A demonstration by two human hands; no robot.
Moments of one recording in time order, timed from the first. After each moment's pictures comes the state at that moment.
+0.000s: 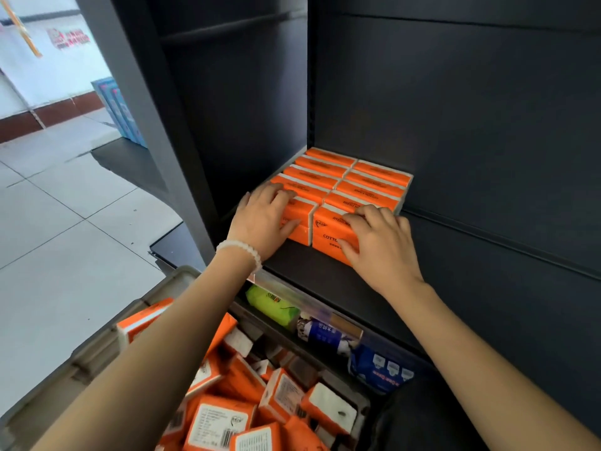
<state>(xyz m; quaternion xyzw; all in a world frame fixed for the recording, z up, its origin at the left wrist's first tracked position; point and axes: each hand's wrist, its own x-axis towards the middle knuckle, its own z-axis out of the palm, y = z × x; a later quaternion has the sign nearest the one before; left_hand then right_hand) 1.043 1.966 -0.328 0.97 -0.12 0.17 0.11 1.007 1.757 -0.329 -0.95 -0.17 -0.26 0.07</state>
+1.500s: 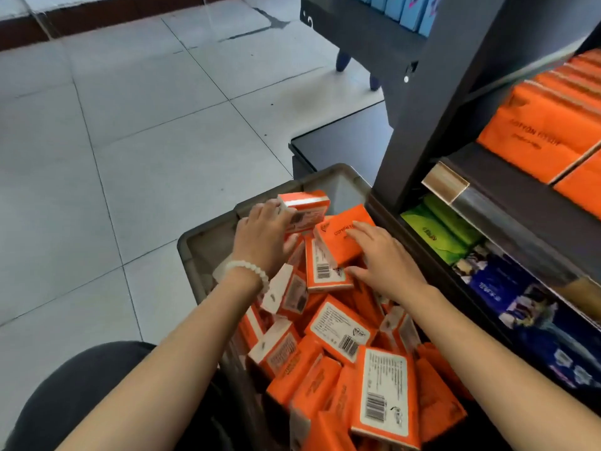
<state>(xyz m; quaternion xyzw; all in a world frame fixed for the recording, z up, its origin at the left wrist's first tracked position) 0.849 2.176 -0.484 0.98 0.17 0.06 0.06 0.936 1.976 -0.485 -0.91 -0.37 0.11 0.13</state>
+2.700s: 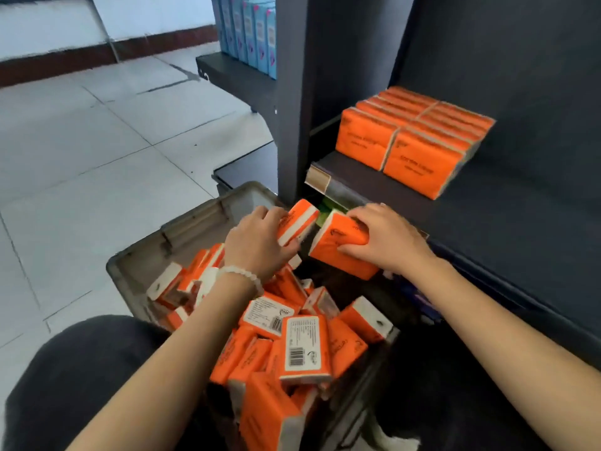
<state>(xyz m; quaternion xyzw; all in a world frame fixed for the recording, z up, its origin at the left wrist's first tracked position) 0.830 2.037 -0.399 0.98 0.07 0.13 0.16 0.901 1.829 -0.372 -0.94 -0.31 0.01 0.16</state>
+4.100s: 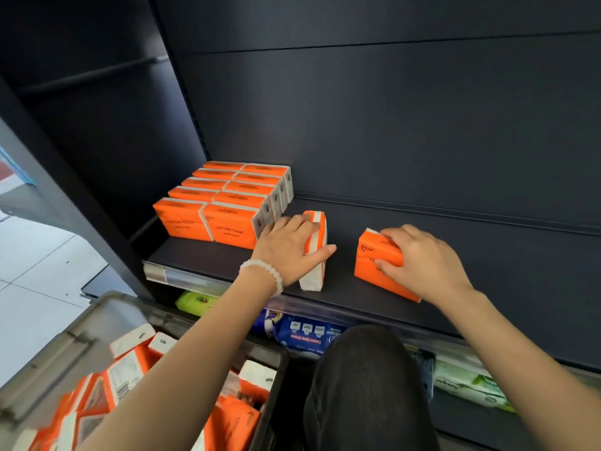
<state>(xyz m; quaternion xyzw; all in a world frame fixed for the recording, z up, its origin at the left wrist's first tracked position) 0.943 1.760 -0.322 0.96 -0.27 0.07 0.06 0.863 1.540 -0.323 -0.99 0.01 -0.11 0.09</state>
